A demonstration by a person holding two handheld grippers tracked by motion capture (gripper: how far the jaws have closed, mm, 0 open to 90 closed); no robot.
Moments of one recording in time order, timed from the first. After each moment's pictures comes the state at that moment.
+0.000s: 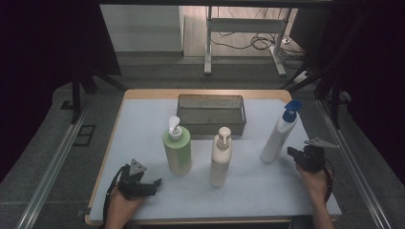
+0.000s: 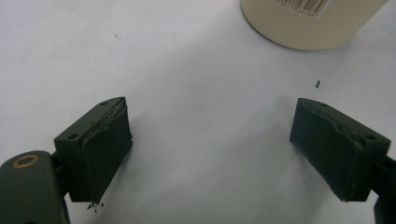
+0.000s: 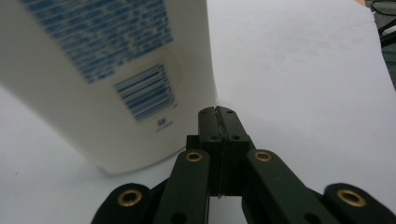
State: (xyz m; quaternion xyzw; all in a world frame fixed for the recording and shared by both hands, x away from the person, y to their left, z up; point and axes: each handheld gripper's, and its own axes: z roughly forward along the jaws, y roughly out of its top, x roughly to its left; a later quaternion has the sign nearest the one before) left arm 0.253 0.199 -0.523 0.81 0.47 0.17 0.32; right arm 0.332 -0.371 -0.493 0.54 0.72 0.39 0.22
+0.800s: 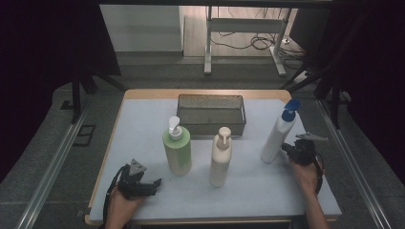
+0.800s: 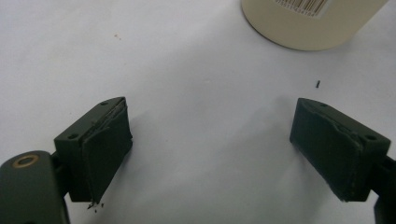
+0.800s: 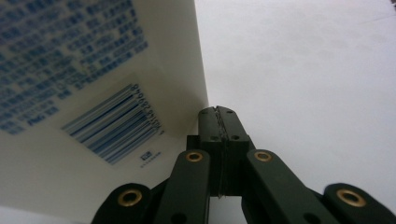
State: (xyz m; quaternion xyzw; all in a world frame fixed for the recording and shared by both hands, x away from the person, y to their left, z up) left arm 0.253 0.199 -0.523 0.81 0.47 0.17 0.32; right arm 0.361 -0.358 -0.506 0.55 0.72 0.36 0.22
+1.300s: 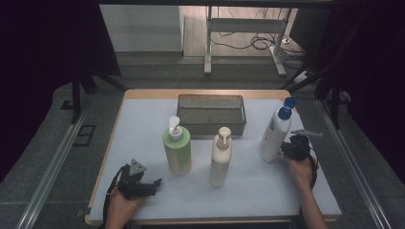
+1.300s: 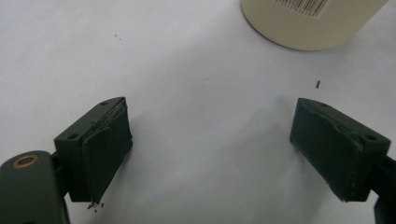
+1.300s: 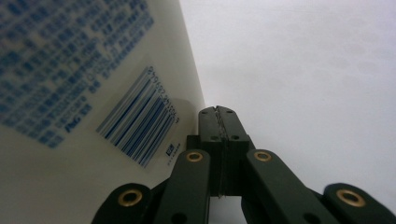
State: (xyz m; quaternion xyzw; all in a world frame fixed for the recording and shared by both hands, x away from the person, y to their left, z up) left arm 0.253 0.199 -0.523 0.81 0.47 0.17 0.32; right arm 0.379 -0.350 -0.512 0.55 0.72 0.39 0.19
